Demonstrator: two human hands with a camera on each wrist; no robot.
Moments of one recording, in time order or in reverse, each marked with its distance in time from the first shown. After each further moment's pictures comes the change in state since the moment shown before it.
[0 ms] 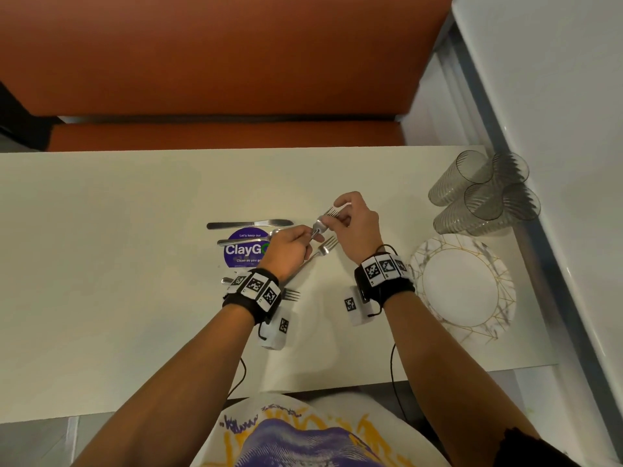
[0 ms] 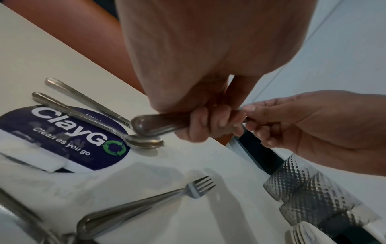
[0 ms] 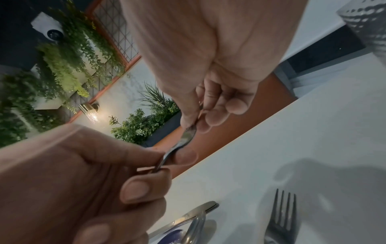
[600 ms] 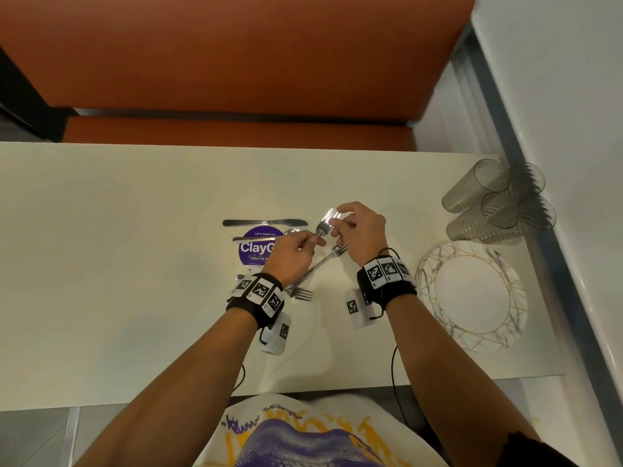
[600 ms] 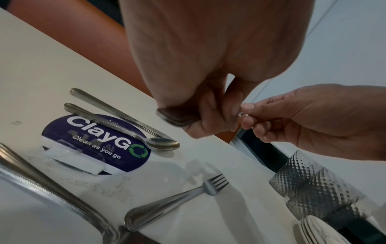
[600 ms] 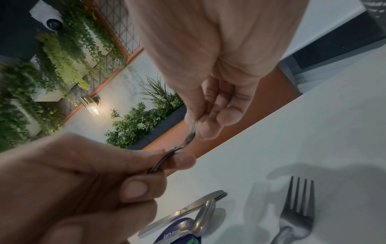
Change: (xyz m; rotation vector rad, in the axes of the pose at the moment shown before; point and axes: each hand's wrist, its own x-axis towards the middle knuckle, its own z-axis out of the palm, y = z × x) left_hand -0.009 -0.014 -0.026 0.216 0.054 0.128; right_hand -0.008 -0.023 0.016 0.074 -0.048 0.137
